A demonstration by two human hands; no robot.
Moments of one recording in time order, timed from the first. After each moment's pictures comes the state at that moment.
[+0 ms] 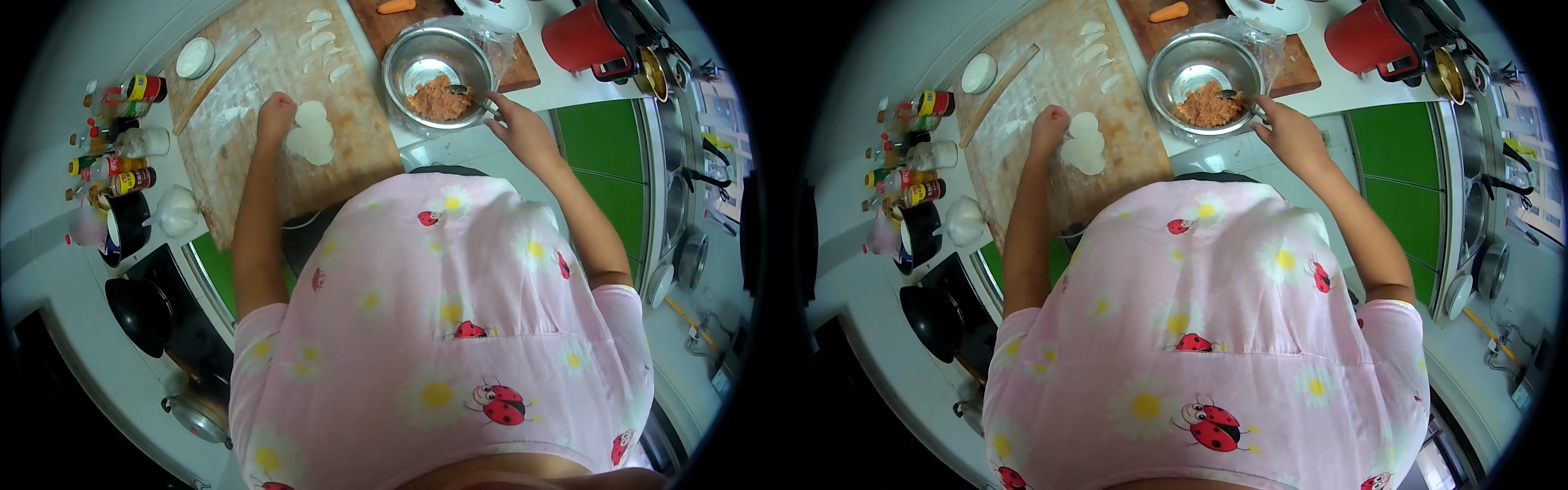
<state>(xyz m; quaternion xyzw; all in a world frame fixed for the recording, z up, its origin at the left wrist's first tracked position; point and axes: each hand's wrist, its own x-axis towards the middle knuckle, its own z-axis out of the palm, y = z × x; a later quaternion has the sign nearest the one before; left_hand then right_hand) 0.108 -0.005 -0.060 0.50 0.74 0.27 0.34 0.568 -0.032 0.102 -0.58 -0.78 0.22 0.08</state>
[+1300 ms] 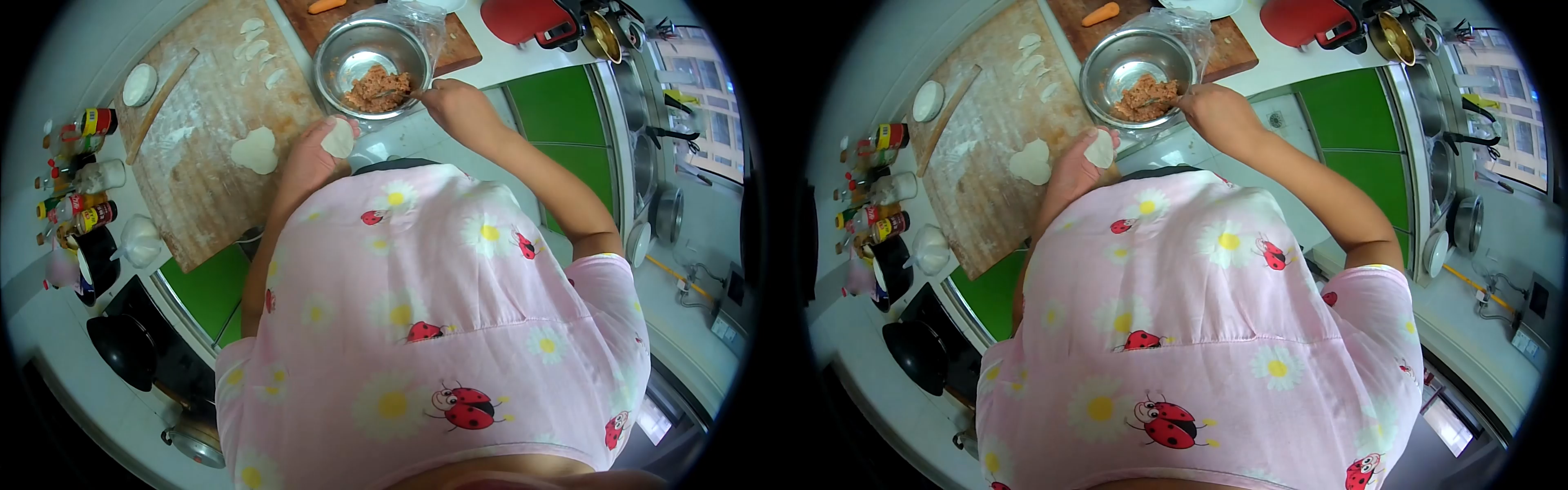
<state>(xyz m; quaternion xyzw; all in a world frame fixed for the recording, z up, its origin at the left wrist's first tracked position) 0.293 -0.084 0.019 0.11 0.32 0.47 0.81 0.562 -0.036 0.117 -0.44 -0.89 0.09 0.07</state>
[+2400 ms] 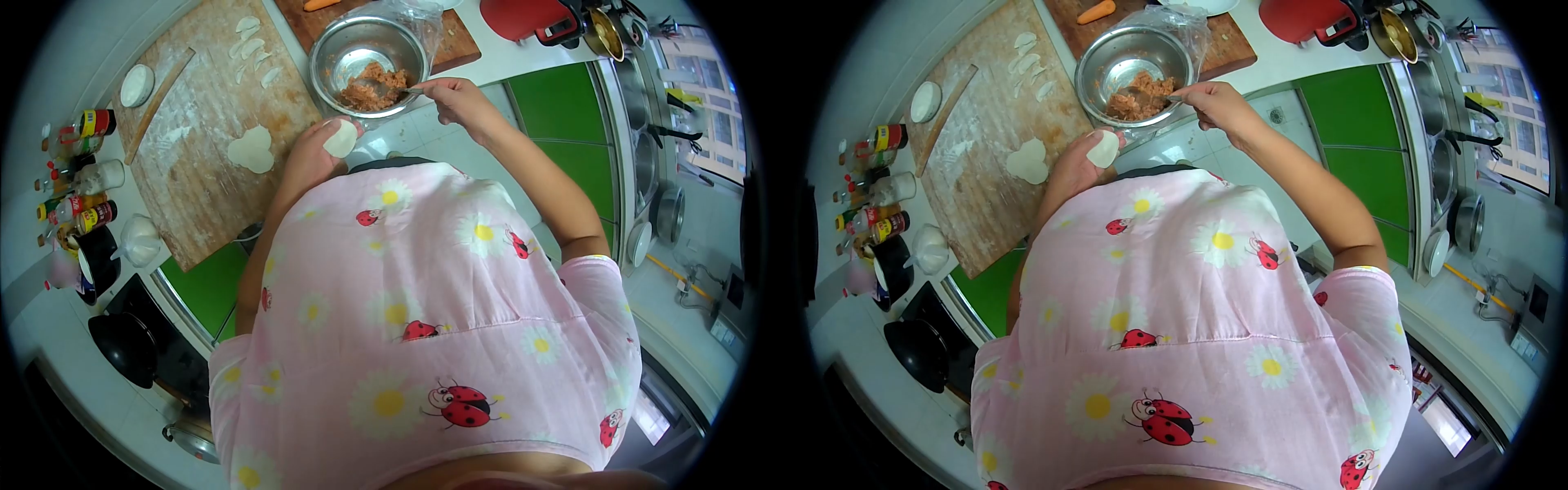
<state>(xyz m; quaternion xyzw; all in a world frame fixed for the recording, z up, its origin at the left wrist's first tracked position) 0.303 -0.082 0.023 0.11 0.36 0.44 0.81 0.570 -0.026 0.104 -0.60 -0.41 0.65 0.23</state>
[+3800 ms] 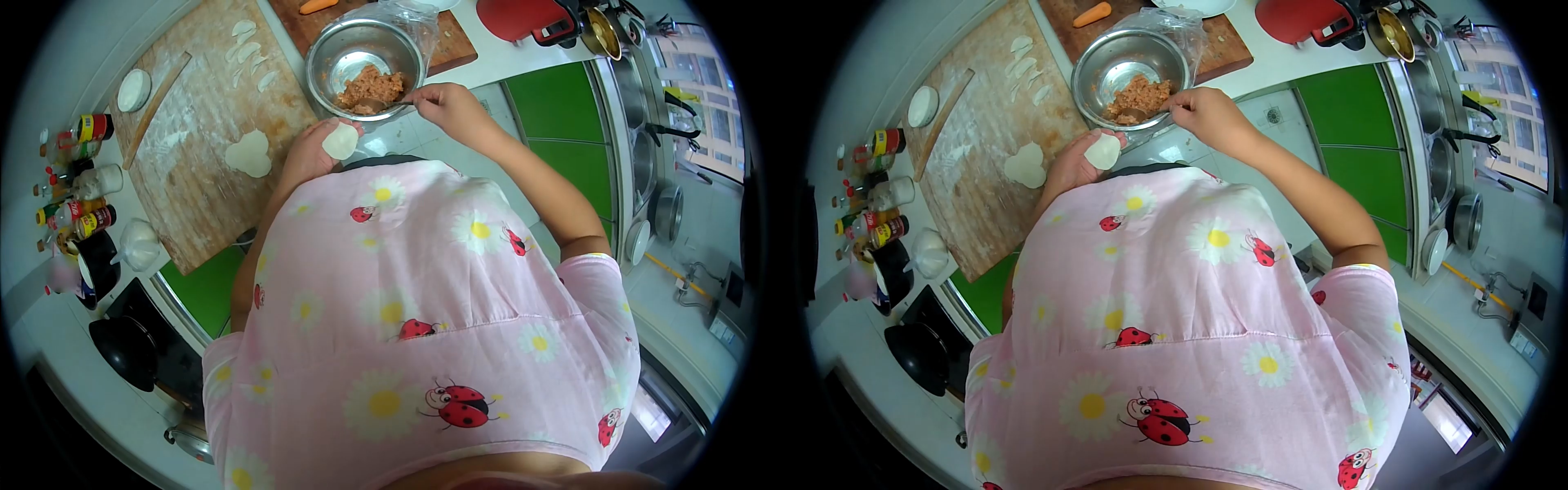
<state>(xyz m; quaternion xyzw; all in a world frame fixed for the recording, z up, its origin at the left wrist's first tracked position) 0.308 -0.074 0.030 0.08 0.41 0.41 0.81 0.566 -0.032 0.109 -0.55 -0.71 0.42 0.15</state>
